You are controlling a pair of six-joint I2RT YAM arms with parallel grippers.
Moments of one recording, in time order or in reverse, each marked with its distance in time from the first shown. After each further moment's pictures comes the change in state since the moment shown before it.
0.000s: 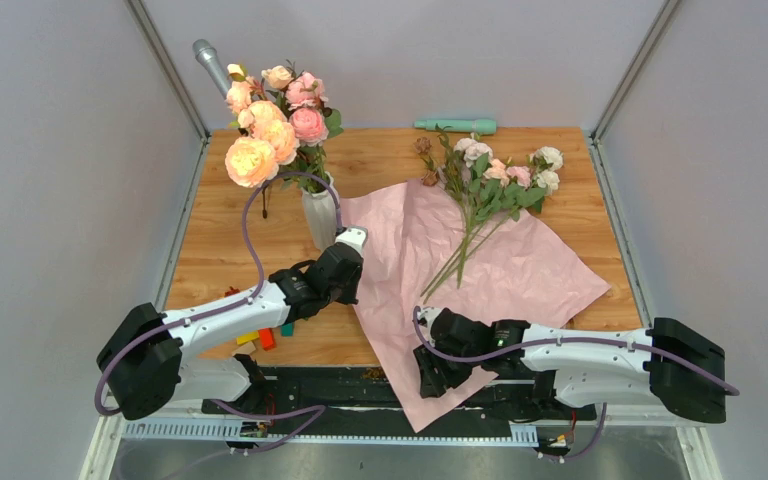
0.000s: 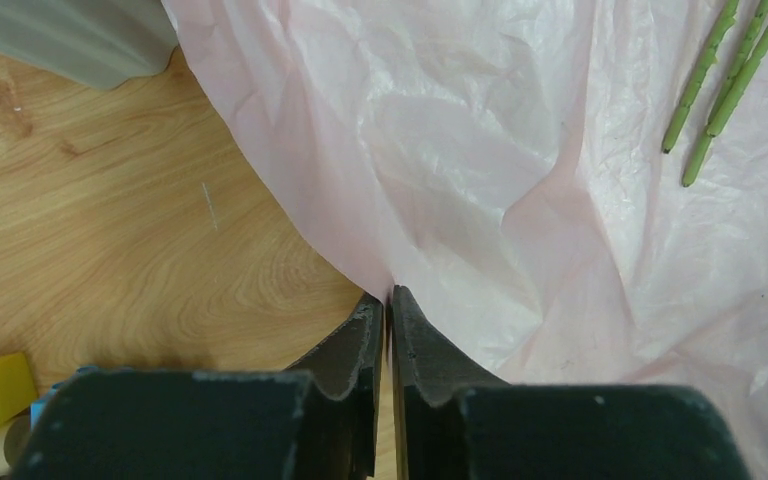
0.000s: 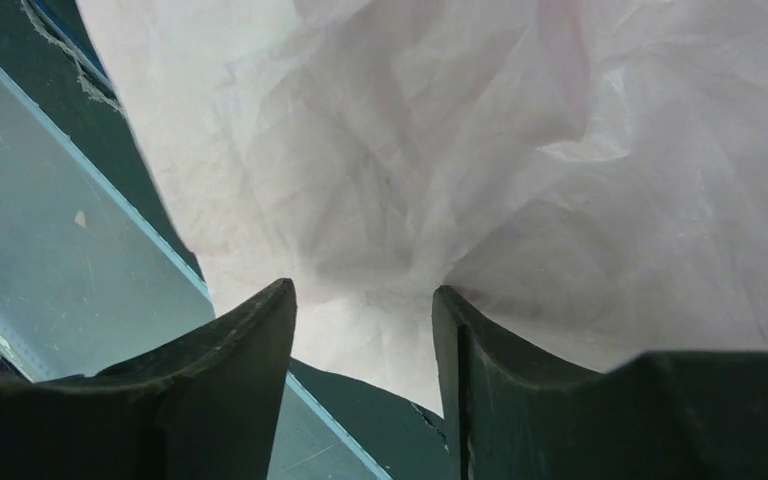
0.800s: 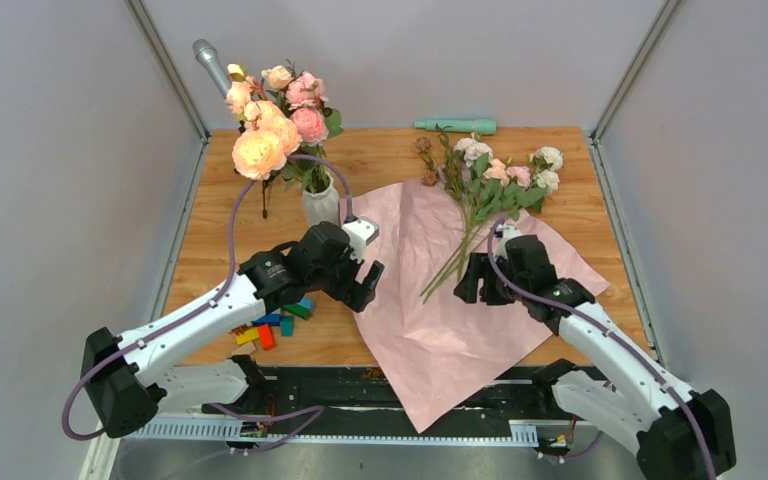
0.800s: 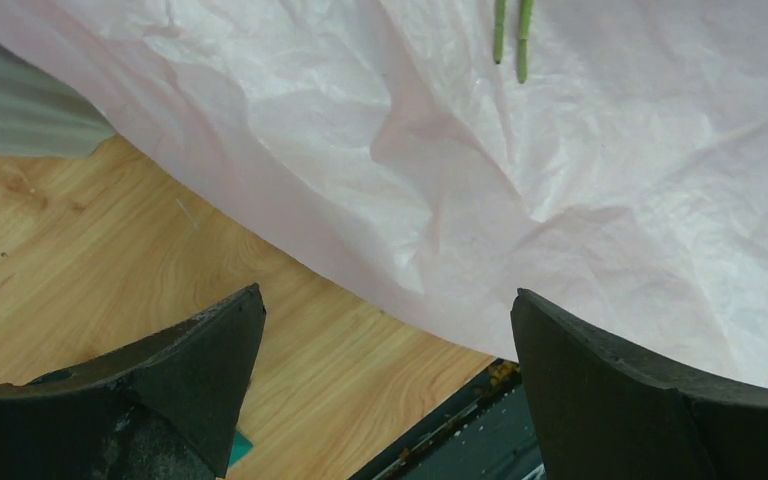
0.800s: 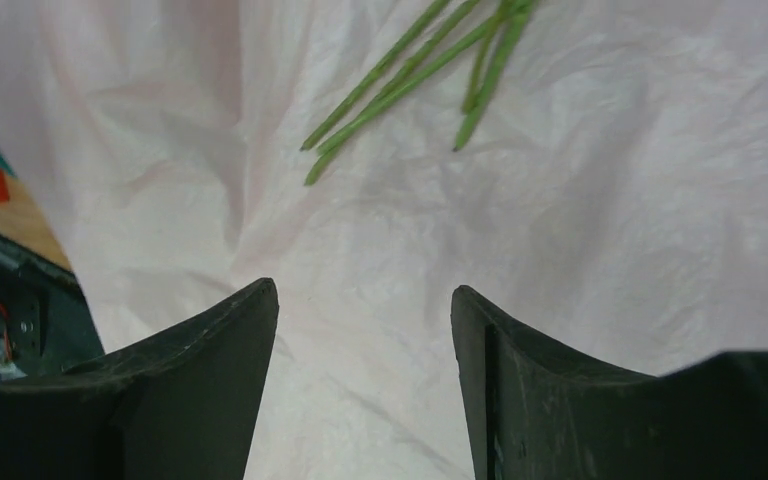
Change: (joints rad) left arm 0.002 -0.127 0.214 -0.317 0.227 0.206; right arm -0.698 -0.233 0.137 -0.121 0.046 -0.226
